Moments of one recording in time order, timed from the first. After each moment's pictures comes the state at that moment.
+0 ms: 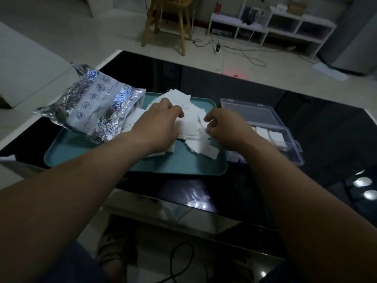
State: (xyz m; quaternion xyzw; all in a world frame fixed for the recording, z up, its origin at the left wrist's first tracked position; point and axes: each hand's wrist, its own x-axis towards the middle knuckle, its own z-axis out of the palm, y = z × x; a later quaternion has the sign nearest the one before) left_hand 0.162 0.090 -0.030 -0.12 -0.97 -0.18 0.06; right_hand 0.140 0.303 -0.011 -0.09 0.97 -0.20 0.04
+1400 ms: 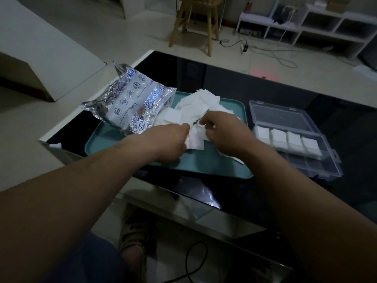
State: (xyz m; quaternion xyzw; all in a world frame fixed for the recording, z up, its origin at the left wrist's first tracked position) left_hand 0.195 0.054 -0.027 -0.12 -0.99 -0.06 -0.11; right_hand 0.152 0.238 -0.021 -0.20 0.96 -0.19 0.02
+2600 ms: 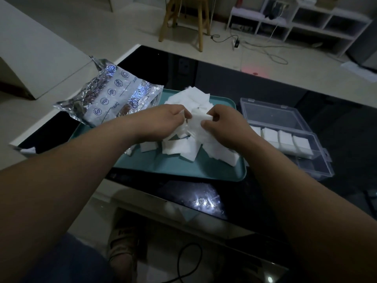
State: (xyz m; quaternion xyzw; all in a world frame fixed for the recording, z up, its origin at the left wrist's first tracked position) left_hand 0.166 0.057 0.000 -0.06 -0.93 -0.35 -0.12; right_hand 0.132 0.260 -0.018 -0.11 0.95 -0.28 0.04
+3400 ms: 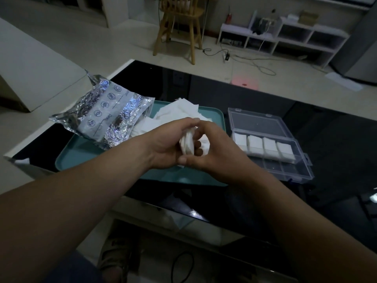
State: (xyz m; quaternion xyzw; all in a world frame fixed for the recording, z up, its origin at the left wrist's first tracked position) left_hand 0.183 0.116 -0.003 0.12 -0.52 -0.79 -0.30; right_hand 0.198 0.282 -0.005 -0.24 0.90 -0.36 0.03
